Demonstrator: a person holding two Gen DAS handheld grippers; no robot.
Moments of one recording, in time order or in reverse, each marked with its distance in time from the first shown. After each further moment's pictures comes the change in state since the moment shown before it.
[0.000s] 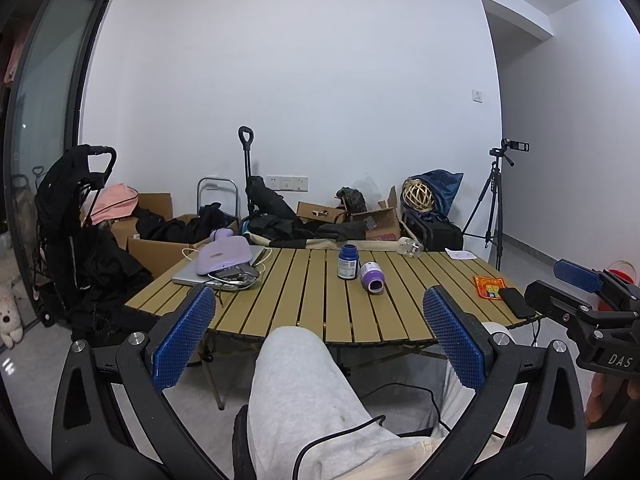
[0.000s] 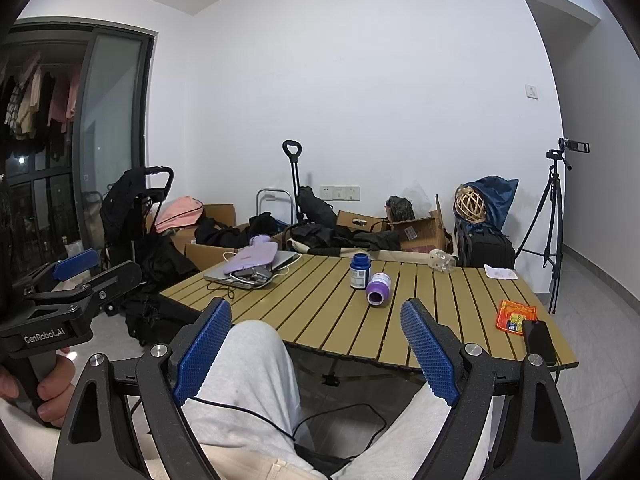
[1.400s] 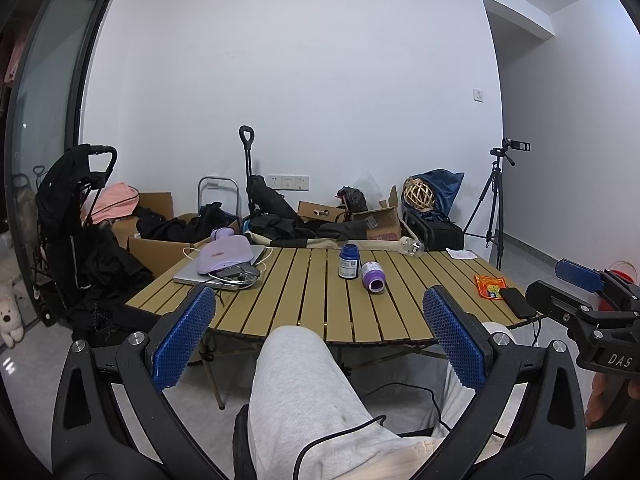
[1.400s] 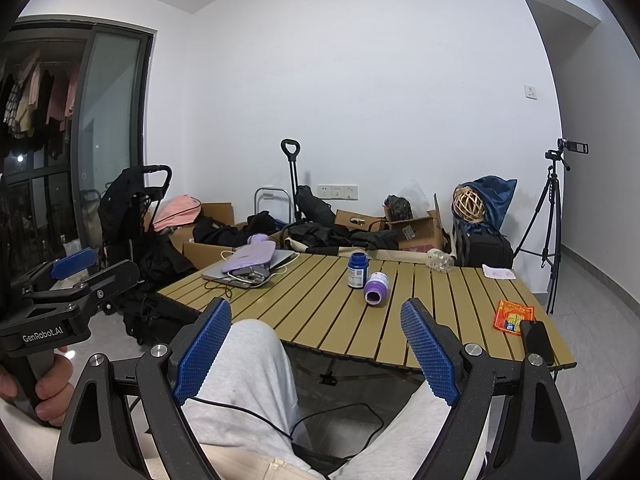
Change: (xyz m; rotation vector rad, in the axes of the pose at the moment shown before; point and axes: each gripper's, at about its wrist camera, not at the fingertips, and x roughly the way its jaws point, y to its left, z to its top) left arm 0.001 0.004 -0.001 -0.005 0.000 0.009; right arm 0.001 0.000 -0.003 -0.002 0.006 -0.006
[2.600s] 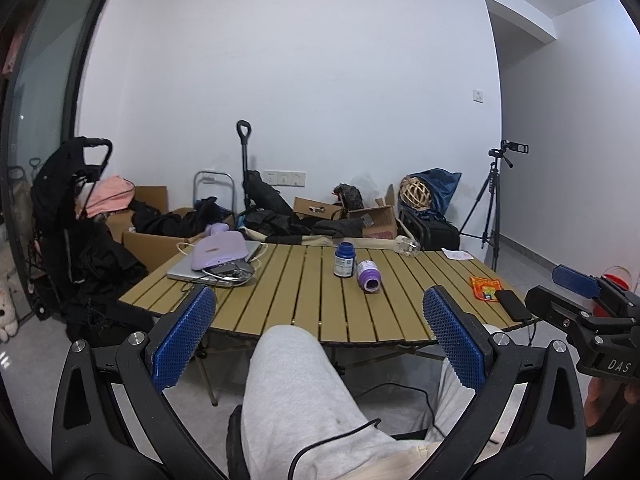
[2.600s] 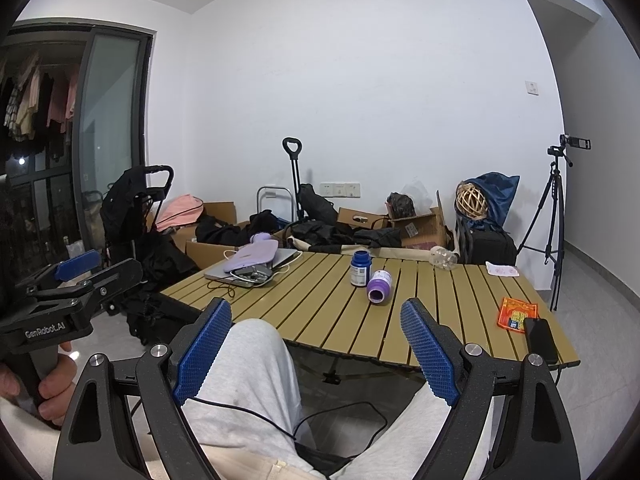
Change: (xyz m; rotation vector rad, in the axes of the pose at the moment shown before) left arm 0.015 0.005 0.011 -0.030 0.031 -0.027; right arm 0.009 -0.006 0.006 0.019 0.015 0.027
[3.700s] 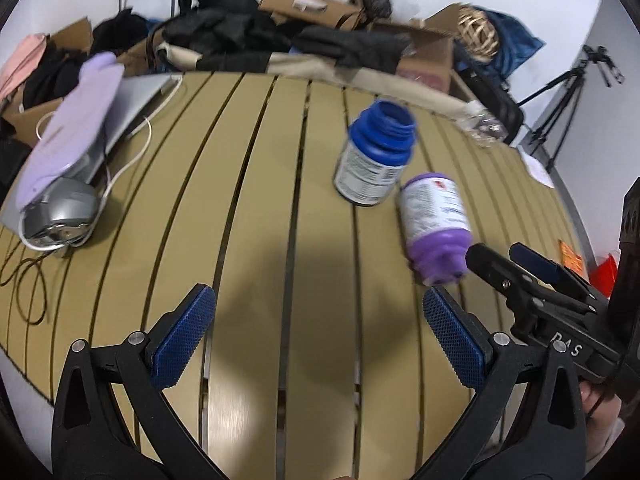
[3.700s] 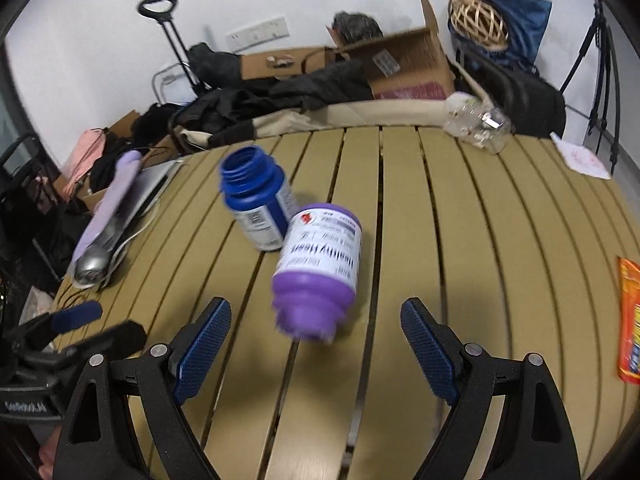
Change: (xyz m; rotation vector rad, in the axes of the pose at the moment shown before) left arm 0.520 0.002 -0.028 -0.126 0.762 -0.050; right arm 0.501 -0.188 -0.024 0.276 0.598 -0.085
